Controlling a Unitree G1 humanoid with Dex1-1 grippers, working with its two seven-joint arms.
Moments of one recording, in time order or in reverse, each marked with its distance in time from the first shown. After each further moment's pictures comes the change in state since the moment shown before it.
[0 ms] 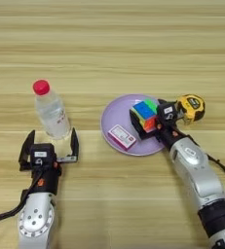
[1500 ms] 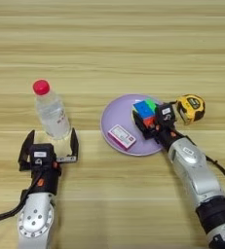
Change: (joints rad) left arm 0.002 0.000 0.000 -0.004 0.000 0.000 0.000; right arm -0.025 0.011 -0.015 0.063 -0.001 -0.005 0.015
